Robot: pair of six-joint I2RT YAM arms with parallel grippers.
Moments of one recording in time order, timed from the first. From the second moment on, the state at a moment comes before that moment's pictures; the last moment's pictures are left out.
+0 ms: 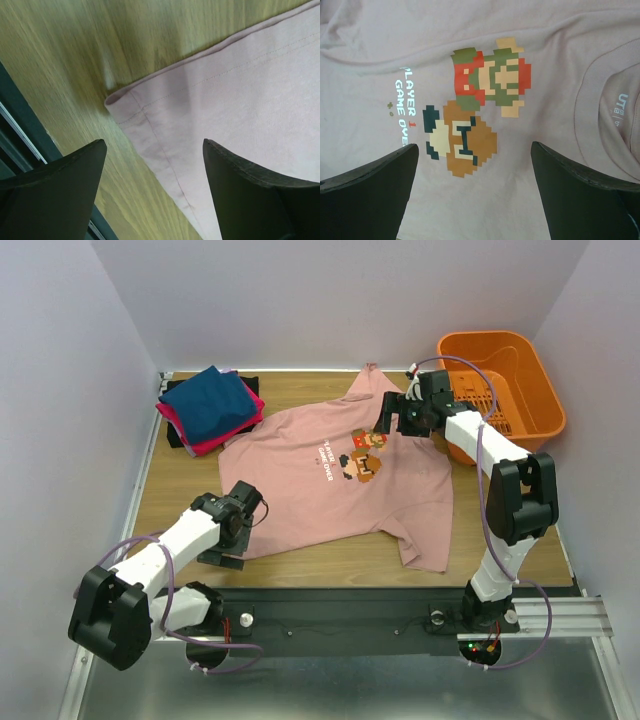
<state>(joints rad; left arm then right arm) -0.50 1.11 0.65 -1.03 -0.32 -1.90 0.23 1.84 1.46 -0.39 -0.28 0.29</state>
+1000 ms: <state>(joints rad) -0.50 1.22 0.60 -0.94 -0.24 -1.98 0.23 1.84 1.46 -0.39 -0.25 0.29</state>
